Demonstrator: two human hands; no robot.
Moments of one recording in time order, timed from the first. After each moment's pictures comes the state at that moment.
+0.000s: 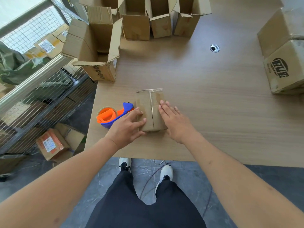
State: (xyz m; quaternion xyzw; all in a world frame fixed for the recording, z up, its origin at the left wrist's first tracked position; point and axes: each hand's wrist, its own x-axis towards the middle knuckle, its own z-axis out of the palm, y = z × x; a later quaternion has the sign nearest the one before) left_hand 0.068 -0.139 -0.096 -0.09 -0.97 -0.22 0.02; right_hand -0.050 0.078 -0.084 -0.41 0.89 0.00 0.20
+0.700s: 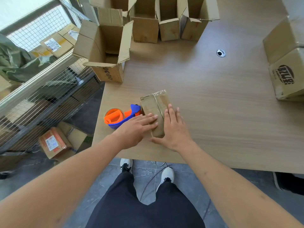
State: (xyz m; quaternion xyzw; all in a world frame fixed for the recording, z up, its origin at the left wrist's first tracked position) left_hand 0.062 -0.155 -0.087 -0.18 -0.96 -0.20 -0.10; right_hand -0.012 0.042 -0.088 -0.28 0.94 -0.02 0.20
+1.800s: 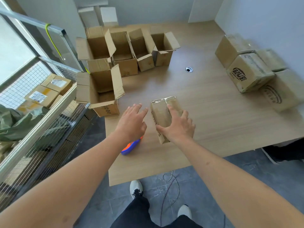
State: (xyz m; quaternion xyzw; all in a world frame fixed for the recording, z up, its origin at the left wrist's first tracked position) left_hand 0.004 -0.198 0.021 -0.07 -0.99 -0.14 -0.06; right_hand -0.010 -0.008 0.017 0.08 0.98 -0.14 0.10
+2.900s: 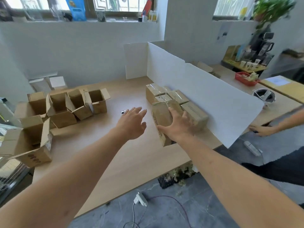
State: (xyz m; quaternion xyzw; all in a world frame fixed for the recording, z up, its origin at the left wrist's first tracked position) left_hand -0.040 0.176 0.193 -0.19 -0.98 -0.08 0.03; right_hand -0.002 0.373 0.201 0.15 0.97 -0.16 -0.03
